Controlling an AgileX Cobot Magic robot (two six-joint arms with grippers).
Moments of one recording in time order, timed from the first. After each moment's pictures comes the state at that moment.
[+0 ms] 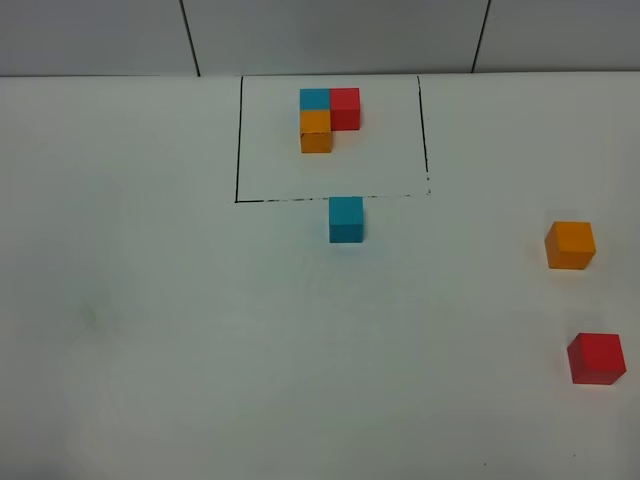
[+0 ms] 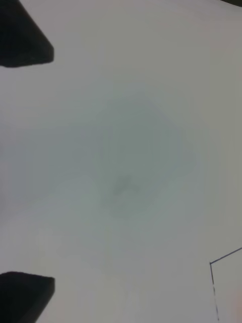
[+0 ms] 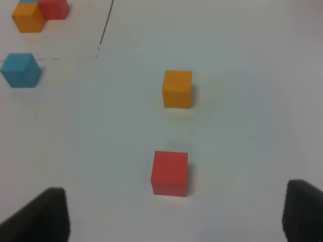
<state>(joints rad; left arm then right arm) -0.06 -0.01 -0.51 -0.01 1.06 0.08 0.04 0.01 -0.50 0.02 1.07 -0.01</state>
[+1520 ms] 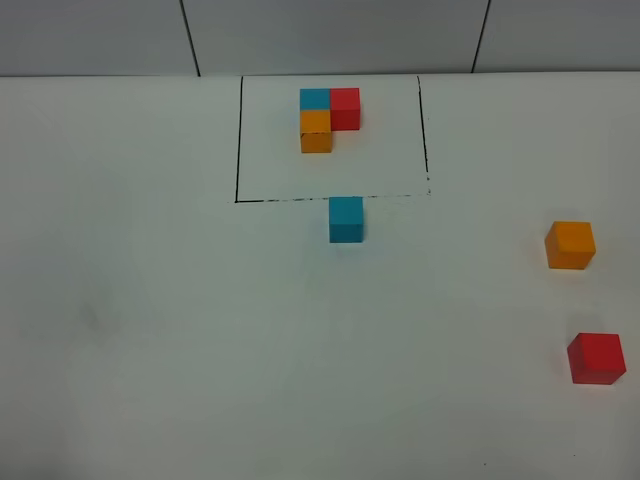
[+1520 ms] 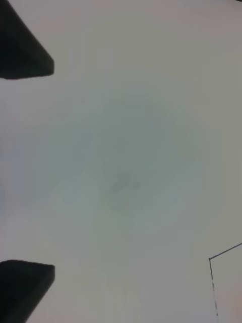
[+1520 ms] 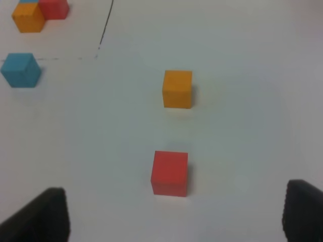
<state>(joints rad) -0.06 -0.01 -0.51 -0.02 1.06 0.08 0.04 0.01 -0.50 0.02 1.07 -0.01</state>
